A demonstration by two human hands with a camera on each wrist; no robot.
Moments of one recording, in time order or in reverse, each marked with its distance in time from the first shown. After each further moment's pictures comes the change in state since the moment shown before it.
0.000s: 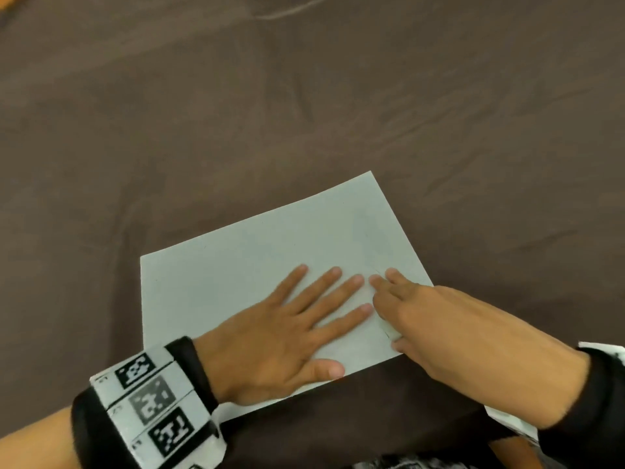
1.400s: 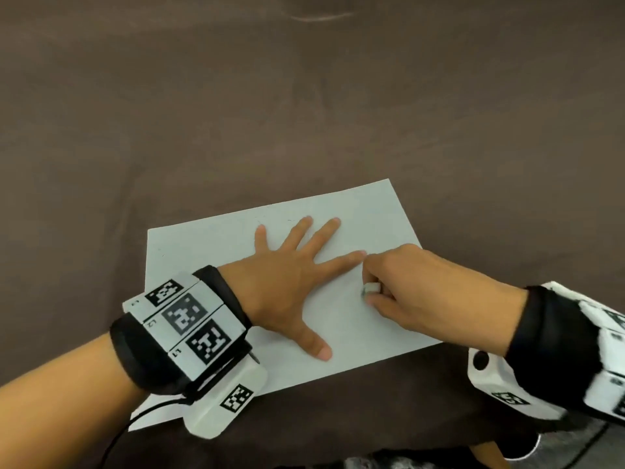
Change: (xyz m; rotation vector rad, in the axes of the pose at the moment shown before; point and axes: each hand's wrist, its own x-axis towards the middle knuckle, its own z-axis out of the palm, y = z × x) left_hand 0.014 -0.029 -0.027 -0.204 -0.220 -0.371; right_hand 0.028 -0.019 -0.045 0.144 0.027 0.083
